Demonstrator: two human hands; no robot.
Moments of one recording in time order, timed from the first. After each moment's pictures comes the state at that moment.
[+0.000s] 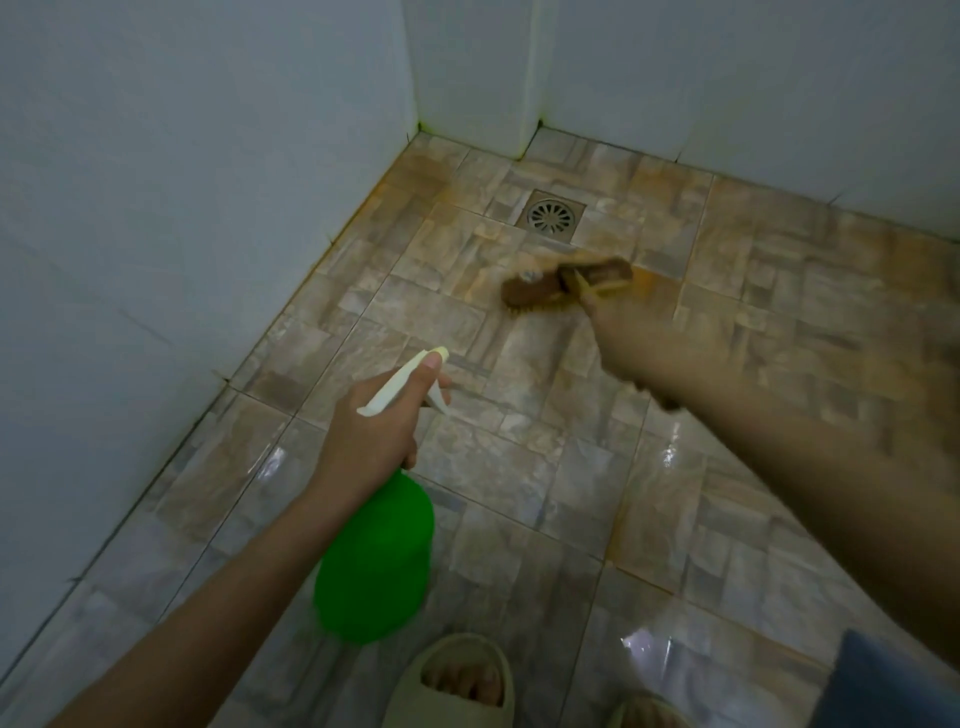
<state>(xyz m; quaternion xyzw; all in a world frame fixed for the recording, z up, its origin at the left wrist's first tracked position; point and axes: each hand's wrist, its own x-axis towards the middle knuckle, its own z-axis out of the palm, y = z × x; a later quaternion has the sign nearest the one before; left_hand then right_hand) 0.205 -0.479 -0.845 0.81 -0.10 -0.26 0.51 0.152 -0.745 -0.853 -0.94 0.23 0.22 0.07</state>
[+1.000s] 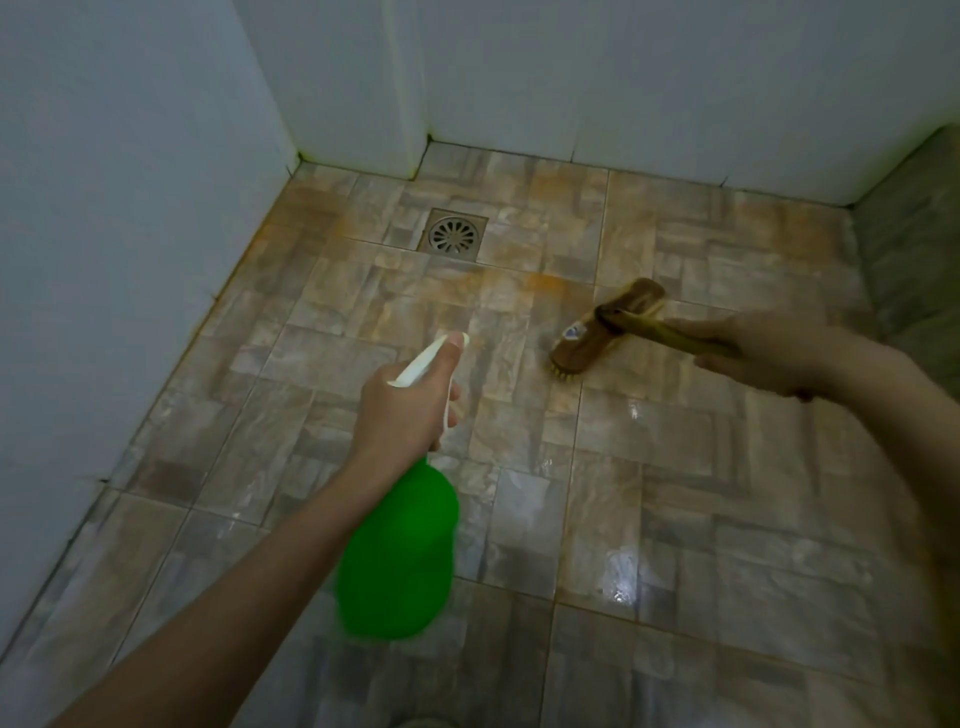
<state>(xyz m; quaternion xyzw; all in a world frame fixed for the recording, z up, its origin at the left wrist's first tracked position) 0.207 -0.609 -0.848 0.80 -0.08 -0.32 0.50 0.018 -0.921 -0.860 -0.91 0.29 0.27 0.12</state>
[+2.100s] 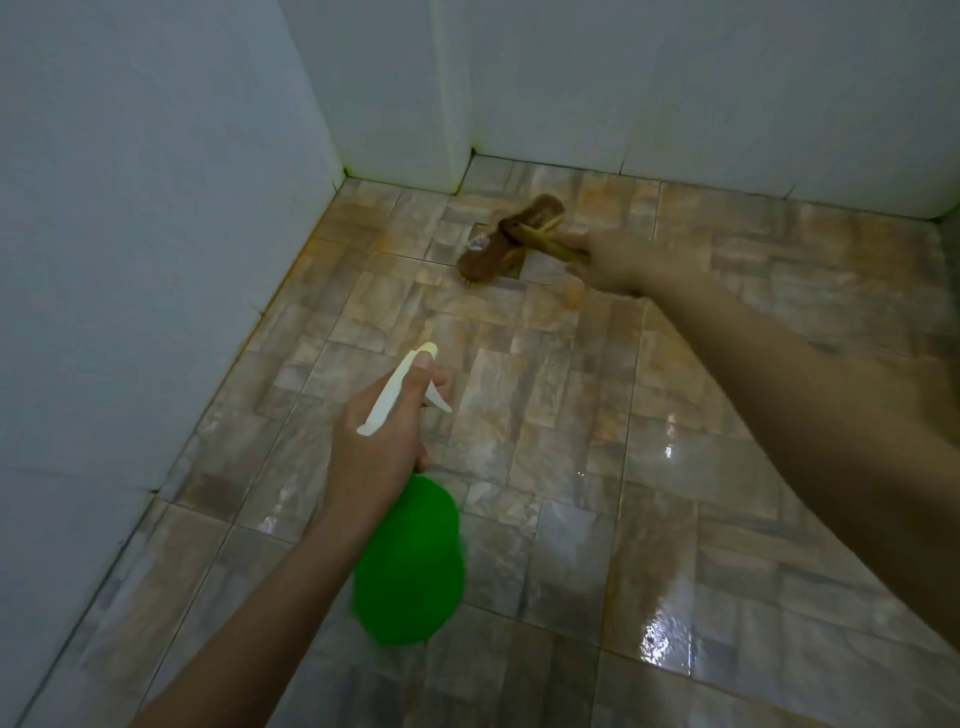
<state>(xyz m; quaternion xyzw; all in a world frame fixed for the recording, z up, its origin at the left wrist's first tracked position) 0.229 -0.574 -0.842 0.80 -0.11 -0.24 0.54 0.228 -0.885 -0.867 -0.95 0.24 0.12 0.17</state>
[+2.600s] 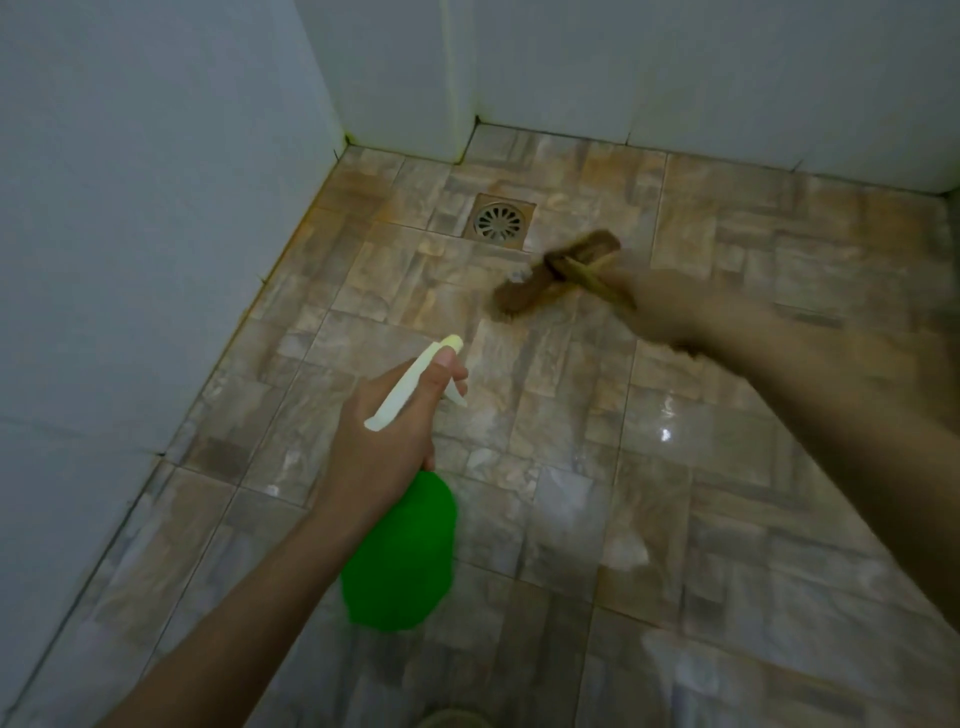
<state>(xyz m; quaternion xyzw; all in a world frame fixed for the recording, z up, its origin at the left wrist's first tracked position) 0.214 -0.554 -0.841 0.79 -0.19 -0.26 0.51 0.147 -0.841 -0.855 -0.93 0.26 0.18 0.18</state>
